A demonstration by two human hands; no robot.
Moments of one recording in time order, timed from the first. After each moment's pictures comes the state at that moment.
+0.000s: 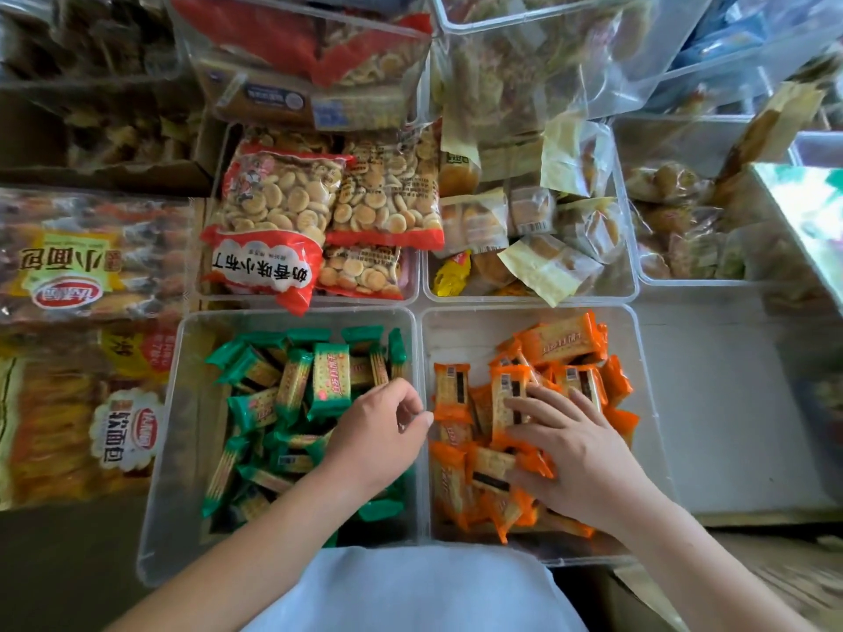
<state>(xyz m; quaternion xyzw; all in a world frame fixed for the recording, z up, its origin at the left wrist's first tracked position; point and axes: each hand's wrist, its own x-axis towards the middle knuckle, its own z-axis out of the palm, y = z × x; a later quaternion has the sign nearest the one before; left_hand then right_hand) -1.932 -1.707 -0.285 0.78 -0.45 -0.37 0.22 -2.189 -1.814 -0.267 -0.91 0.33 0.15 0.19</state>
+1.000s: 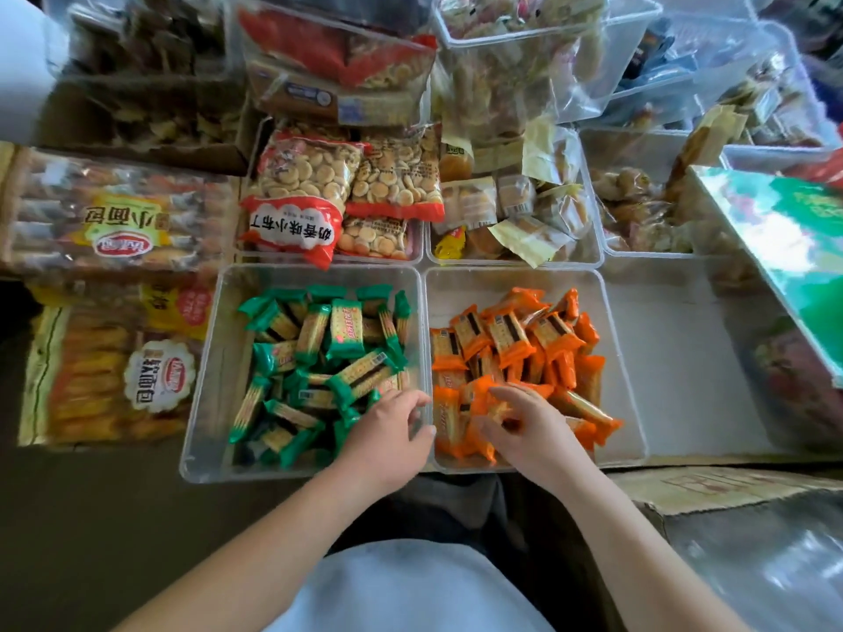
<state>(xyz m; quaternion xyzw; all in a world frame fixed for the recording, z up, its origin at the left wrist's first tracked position) -1.973 -1.619 -0.274 0.76 -0.47 -0.40 0.20 -2.170 -1.715 -0.240 -0.73 0.56 0.04 0.38</state>
